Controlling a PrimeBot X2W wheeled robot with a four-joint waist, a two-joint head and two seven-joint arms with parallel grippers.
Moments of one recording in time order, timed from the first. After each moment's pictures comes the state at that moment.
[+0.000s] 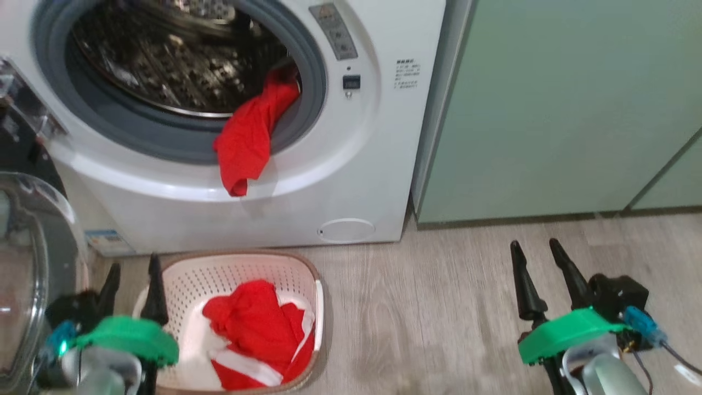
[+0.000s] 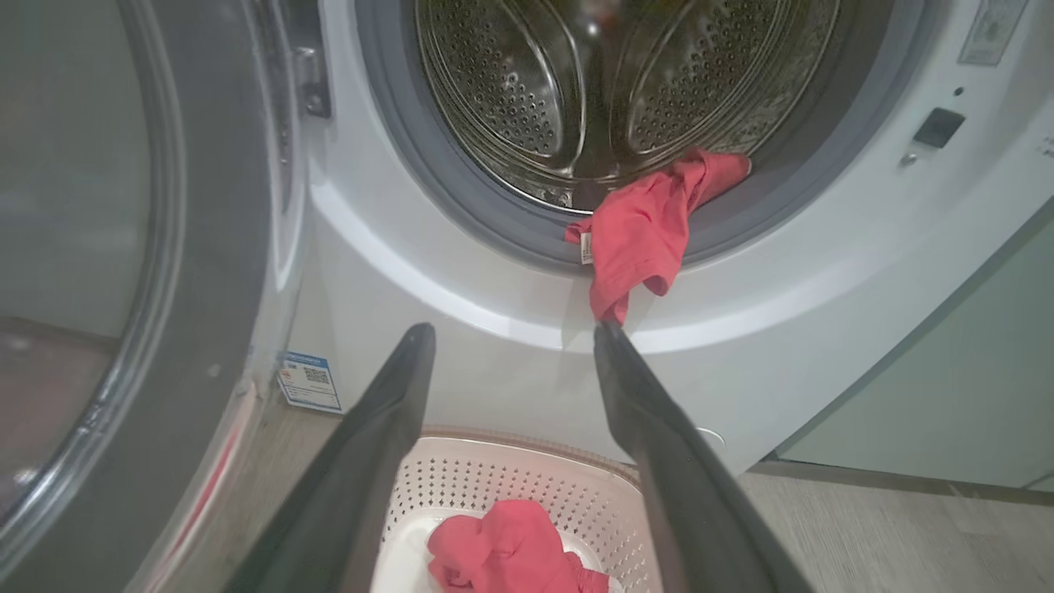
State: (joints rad) left arm -0.15 0.14 0.12 0.54 -0.34 -0.09 -0.25; right arm -0.15 -0.08 0.16 0.41 0.29 0.13 -0.26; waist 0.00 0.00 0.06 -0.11
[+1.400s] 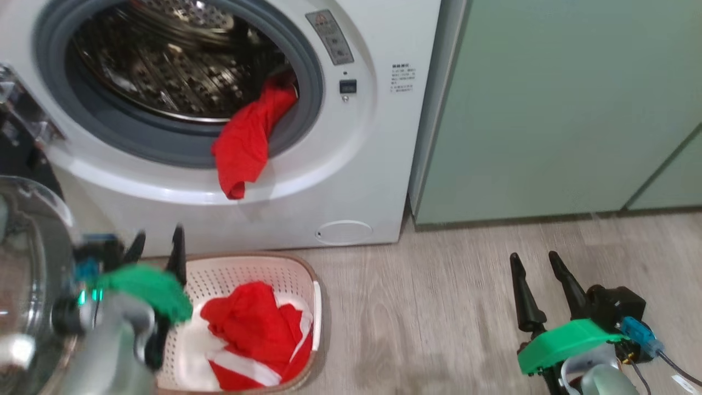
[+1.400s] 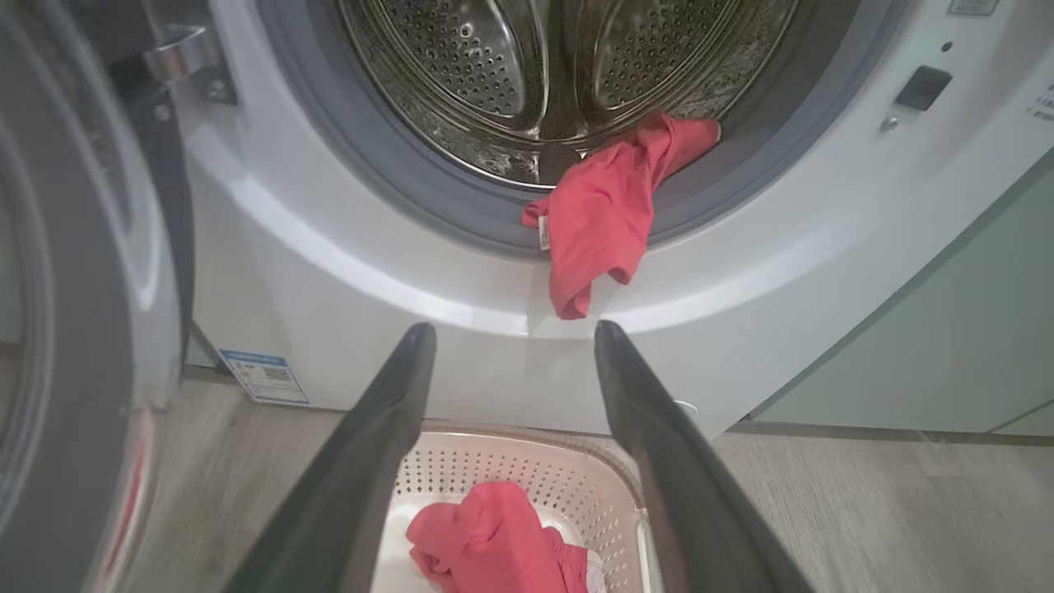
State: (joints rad) left arm -0.28 0.12 0.10 0.65 -0.29 -0.12 -0.12; right arm -0.12 -0.07 0.14 0.42 0.28 0.13 -0.26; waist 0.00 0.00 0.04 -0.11
